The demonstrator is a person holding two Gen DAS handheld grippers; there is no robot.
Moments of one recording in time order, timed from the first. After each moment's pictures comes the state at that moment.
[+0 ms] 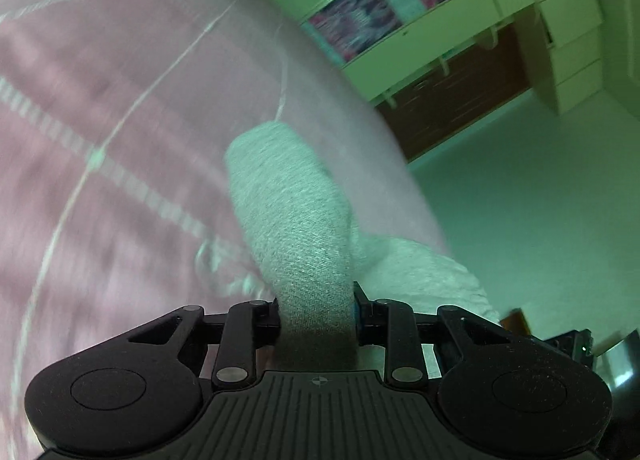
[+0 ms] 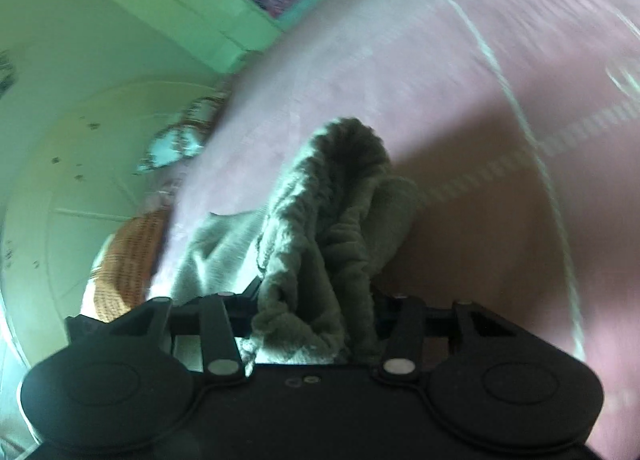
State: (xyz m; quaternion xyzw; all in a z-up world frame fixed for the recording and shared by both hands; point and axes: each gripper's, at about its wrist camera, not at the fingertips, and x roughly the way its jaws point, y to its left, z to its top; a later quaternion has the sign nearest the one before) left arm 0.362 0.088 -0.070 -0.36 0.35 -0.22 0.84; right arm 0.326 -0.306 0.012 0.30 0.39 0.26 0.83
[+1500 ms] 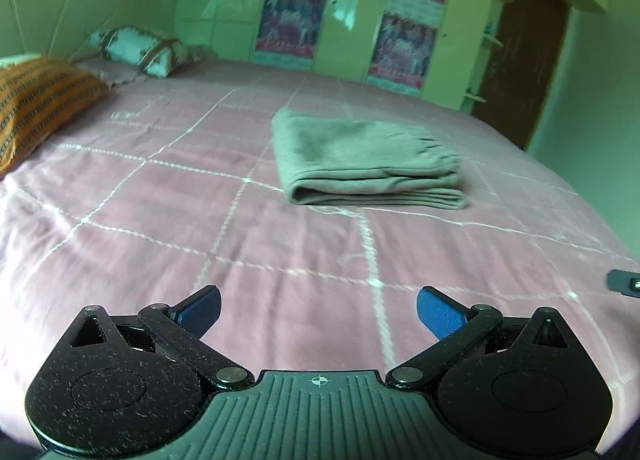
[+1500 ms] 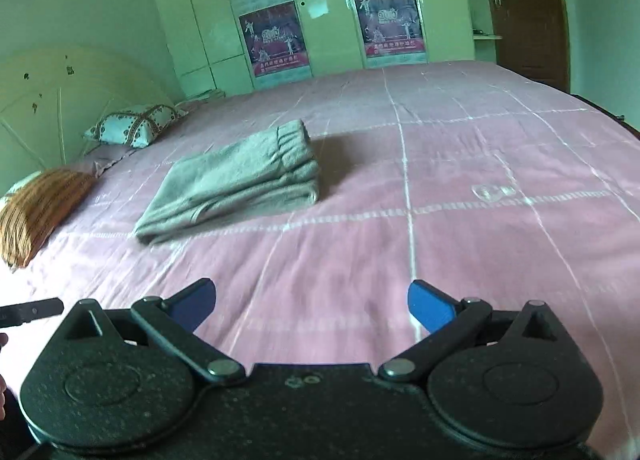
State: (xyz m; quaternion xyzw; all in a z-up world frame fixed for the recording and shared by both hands) left arm 0.149 0.051 -0.011 -0.09 0.29 -0.02 0.95; right arm 0.147 -0.303 0.040 0.07 0.29 0.11 0.95
